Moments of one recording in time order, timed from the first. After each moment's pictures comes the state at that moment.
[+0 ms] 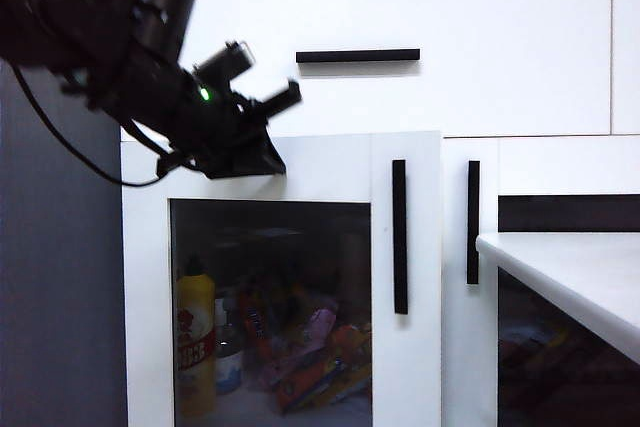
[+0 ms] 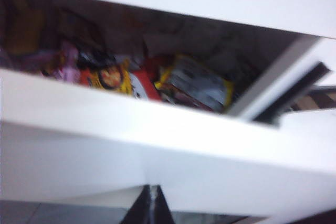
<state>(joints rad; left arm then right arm) -0.49 1.78 0.93 0.55 0.12 -0.28 0.89 0.18 0.60 -0.43 0.42 0.18</state>
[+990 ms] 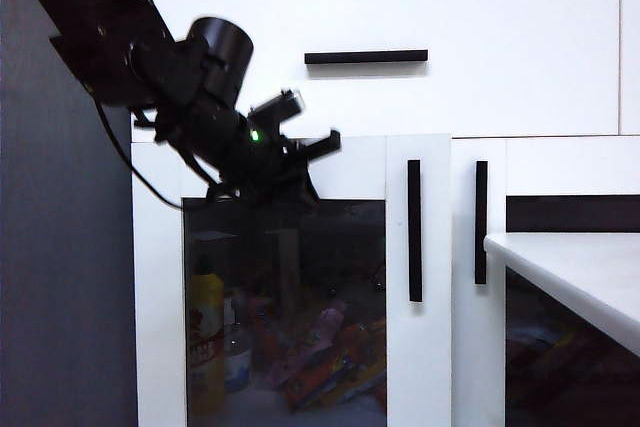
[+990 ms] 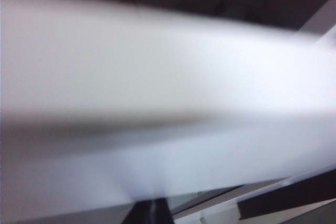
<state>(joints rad) -0.49 1.98 1.18 0.40 0.17 -0.20 0.89 0.18 0.60 -0.44 0.47 0.18</state>
